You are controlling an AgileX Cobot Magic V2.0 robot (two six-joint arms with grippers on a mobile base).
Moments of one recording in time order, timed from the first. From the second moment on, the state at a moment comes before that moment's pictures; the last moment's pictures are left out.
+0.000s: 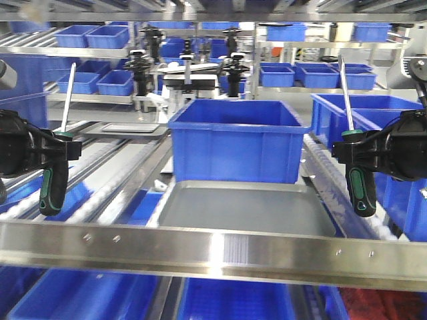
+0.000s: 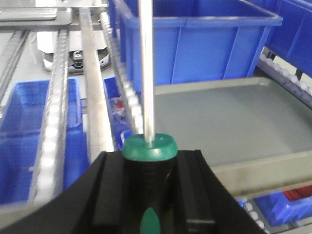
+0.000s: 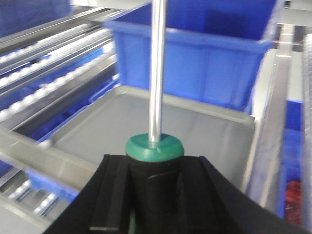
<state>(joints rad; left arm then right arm) -0.16 1.38 -1.38 -0.42 0.55 0.29 0.08 1.31 -1.33 0.52 0.57 -0.45</state>
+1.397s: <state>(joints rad) -0.16 1.38 -1.38 -0.42 0.55 0.29 0.08 1.31 -1.33 0.52 0.57 -0.45</state>
